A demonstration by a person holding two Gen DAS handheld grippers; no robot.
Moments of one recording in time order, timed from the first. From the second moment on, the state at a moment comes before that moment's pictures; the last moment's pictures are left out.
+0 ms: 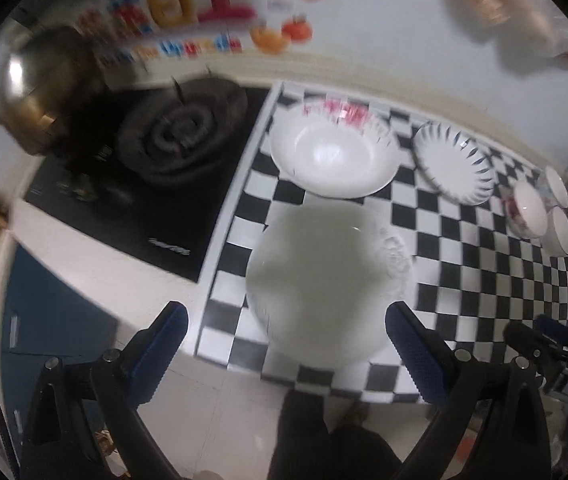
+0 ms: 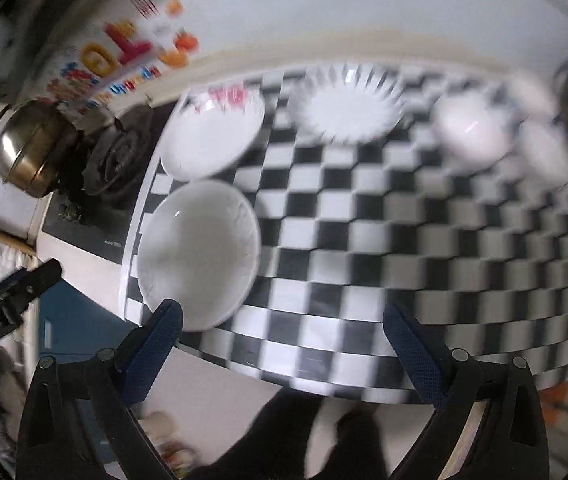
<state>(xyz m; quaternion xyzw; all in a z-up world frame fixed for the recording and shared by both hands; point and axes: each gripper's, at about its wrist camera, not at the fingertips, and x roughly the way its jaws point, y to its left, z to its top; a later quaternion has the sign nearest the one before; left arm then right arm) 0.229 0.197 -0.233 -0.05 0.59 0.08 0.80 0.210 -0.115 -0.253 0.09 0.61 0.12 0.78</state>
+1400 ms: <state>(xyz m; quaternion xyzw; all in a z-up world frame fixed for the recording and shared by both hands) 0.288 0.174 -0.334 -0.07 0.71 -0.03 0.70 0.317 -0.047 -0.405 0.13 0.75 0.15 0.63</state>
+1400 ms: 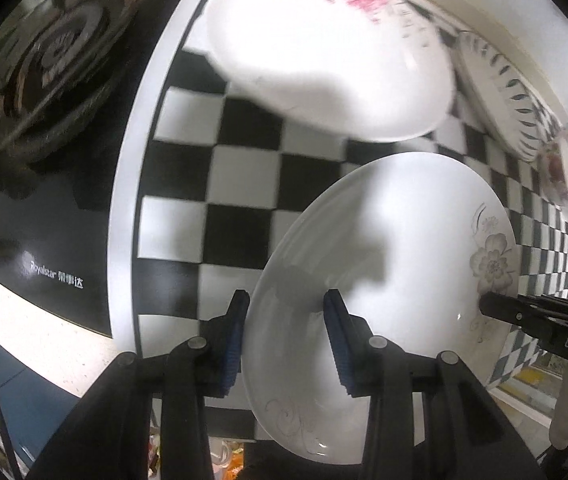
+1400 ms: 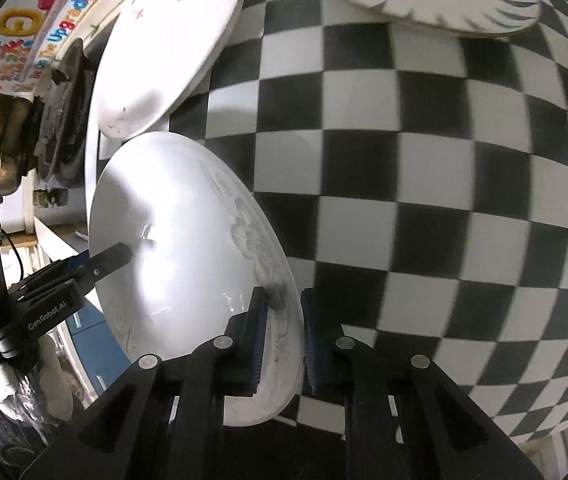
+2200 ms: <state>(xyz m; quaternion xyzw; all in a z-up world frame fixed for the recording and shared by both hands) 0.334 0.052 -0.330 -0.02 0.70 -0.10 0.71 0.310 -0.227 -0.361 0.19 0.72 0.10 0.66</state>
